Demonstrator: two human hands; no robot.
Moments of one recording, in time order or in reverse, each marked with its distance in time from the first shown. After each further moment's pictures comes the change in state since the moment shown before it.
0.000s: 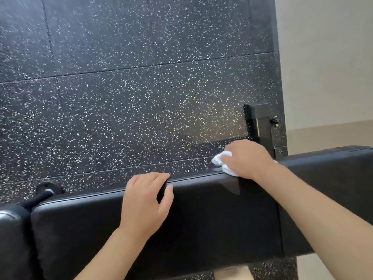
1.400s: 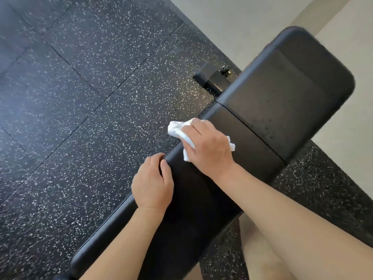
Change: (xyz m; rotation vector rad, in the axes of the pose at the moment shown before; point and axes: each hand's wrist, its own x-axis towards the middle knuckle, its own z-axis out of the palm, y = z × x) left_hand 0.018 0.020 0.021 0.212 -0.116 0.155; right_hand -0.077 -0.062 0.119 0.292 1.168 0.118
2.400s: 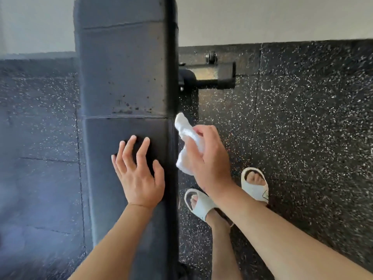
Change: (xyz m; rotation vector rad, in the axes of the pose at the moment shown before) left_hand -0.059 0.111 0.090 0.302 0.057 0.885; right_hand -0.229 0.075 -0.055 0.801 0.563 1.107
